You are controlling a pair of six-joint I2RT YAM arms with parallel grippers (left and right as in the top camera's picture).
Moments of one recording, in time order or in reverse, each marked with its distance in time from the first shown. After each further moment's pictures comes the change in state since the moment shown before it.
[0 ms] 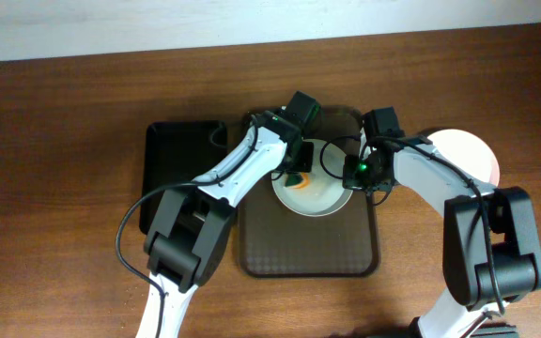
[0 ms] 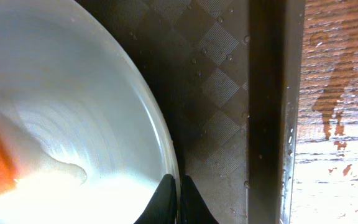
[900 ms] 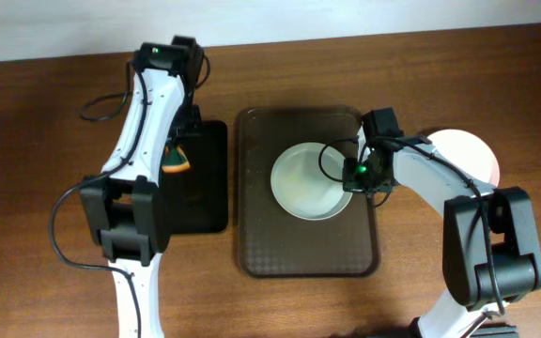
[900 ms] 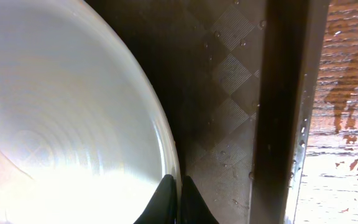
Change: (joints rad) left arm 0.412 0.035 0.394 -0.707 -0.242 0.066; right arm 0.003 0.000 0.003 -0.027 -0.011 -0.051
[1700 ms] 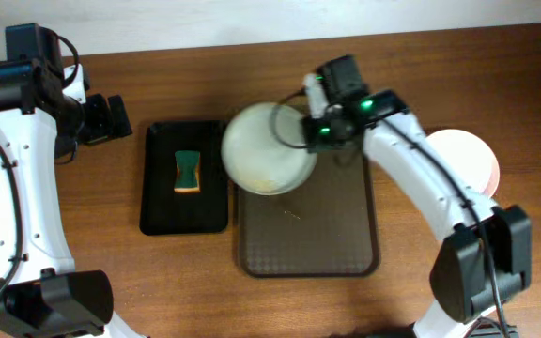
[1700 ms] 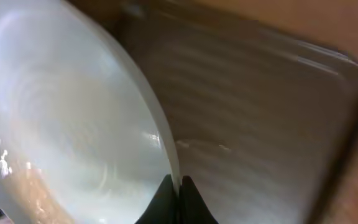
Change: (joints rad) left arm 0.346 -0.482 -0.151 0.037 0.280 0.226; right arm 0.246 -0.021 0.458 -0.201 0.053 -0.165
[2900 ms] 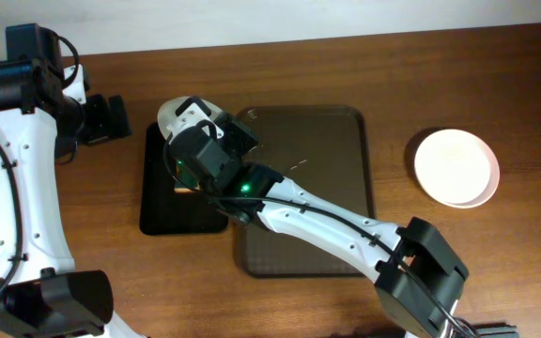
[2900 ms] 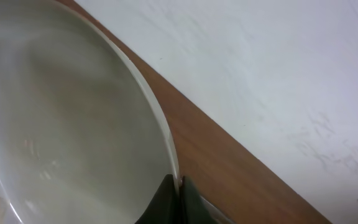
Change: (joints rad) left arm 0.000 0.000 0.000 -0.003 0.001 0.000; right arm 0.534 0.114 0.000 0.609 0.916 -0.359
